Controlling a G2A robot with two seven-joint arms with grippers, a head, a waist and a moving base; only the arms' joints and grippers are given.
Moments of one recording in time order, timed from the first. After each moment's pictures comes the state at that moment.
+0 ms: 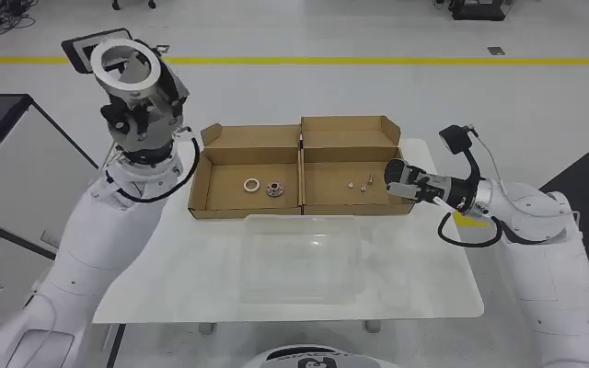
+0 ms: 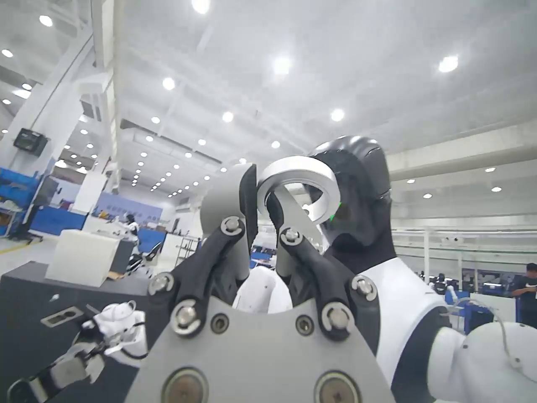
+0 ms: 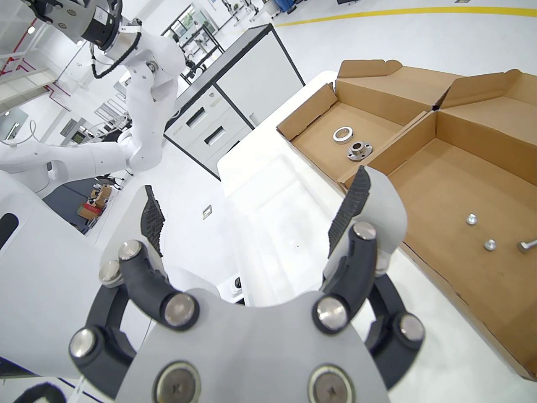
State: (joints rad) left arm 0.97 -0.94 -1.10 -1.80 -1.06 -0.95 -0.64; right arm -1.40 -1.01 1.61 -1.76 0.17 -0.50 1.16
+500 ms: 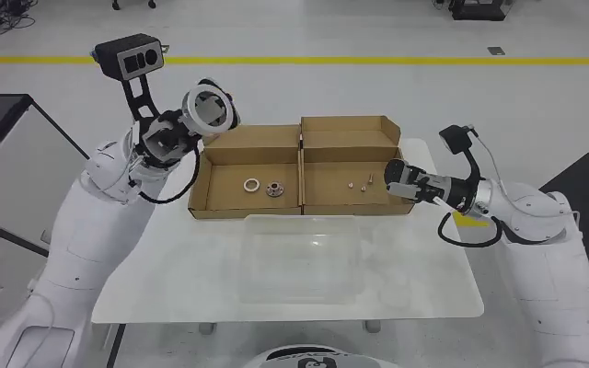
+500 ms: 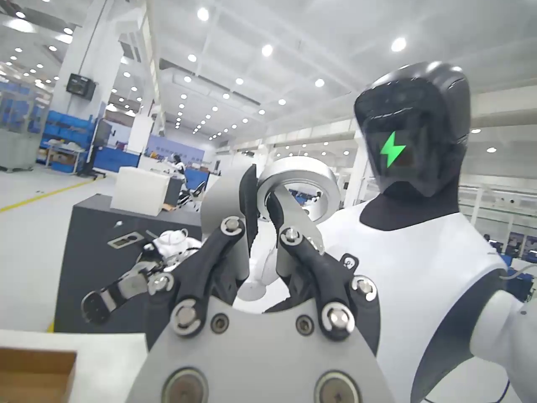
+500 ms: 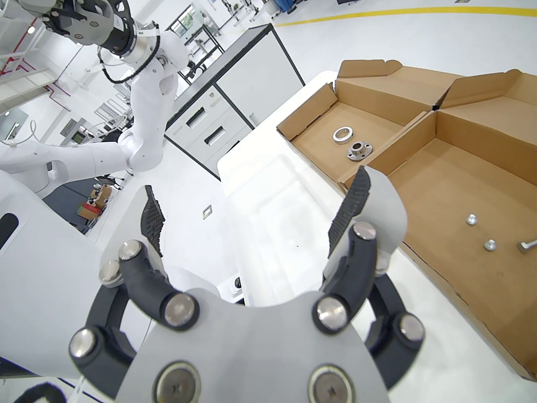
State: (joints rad) left arm 0.96 -0.95 -1.16 -1.75 -0.75 -0.85 -0.83; right arm -1.40 -1.01 1.61 -1.76 0.17 -0.50 1.16
